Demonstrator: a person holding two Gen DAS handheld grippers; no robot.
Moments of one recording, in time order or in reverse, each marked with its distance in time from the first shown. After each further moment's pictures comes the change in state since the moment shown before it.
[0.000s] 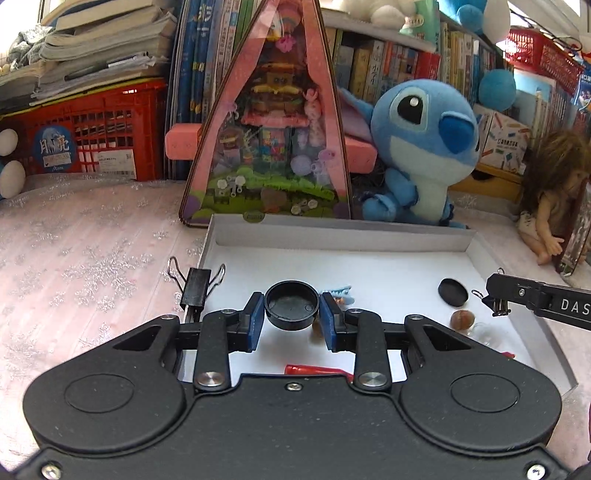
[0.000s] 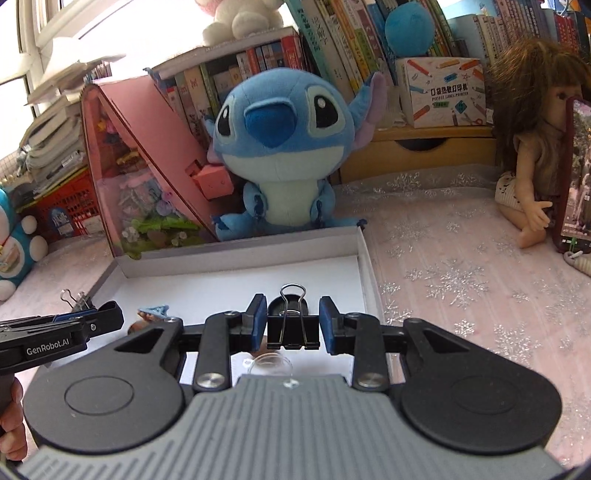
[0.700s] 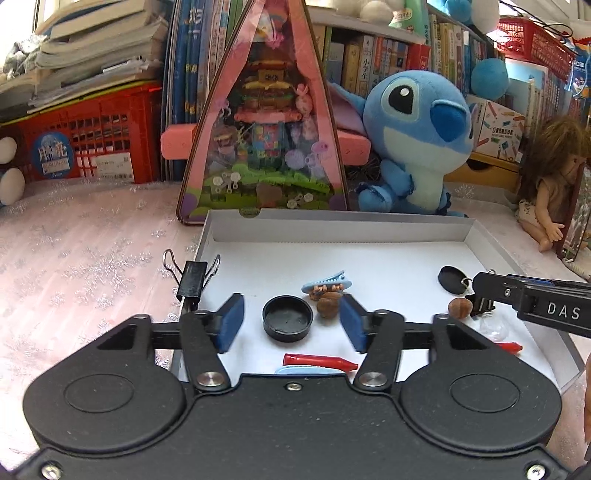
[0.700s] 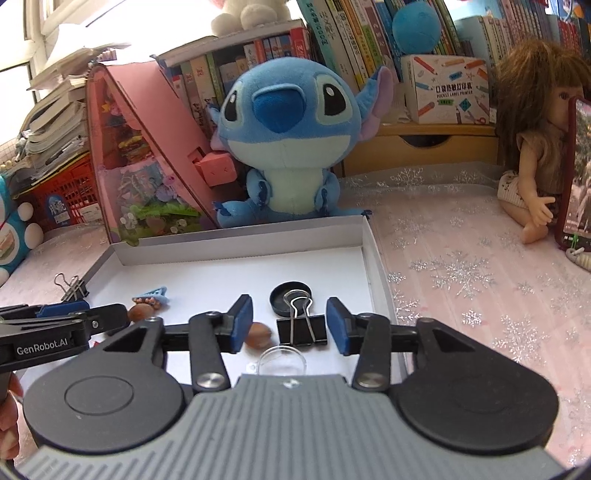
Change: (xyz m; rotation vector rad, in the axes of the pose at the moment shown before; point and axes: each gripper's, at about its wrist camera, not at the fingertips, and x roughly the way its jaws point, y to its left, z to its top) left arm -0.005 -0.005 -0.008 0.034 -0.022 0.006; right arm -0.001 0.008 -0.011 -0.032 -0.018 -0.012
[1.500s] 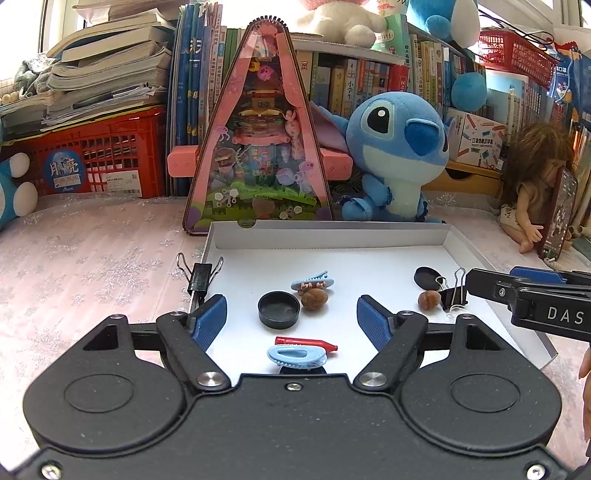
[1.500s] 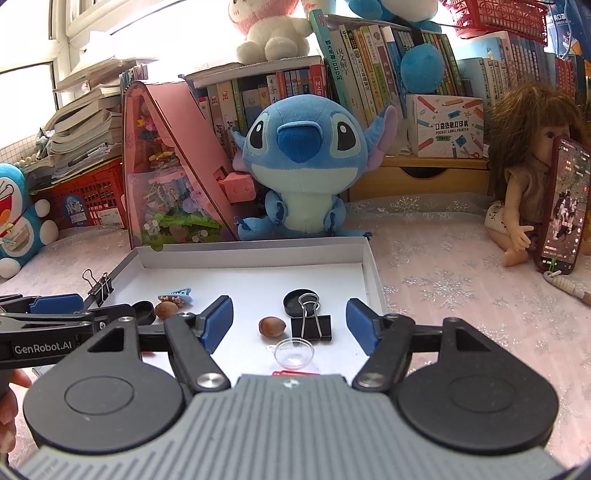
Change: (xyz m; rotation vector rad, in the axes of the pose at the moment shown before) left arm -0.043 -0.006 -0.007 0.016 -0.042 -0.007; right arm -0.041 0.013 -0.003 -0.056 -0.059 -0.012
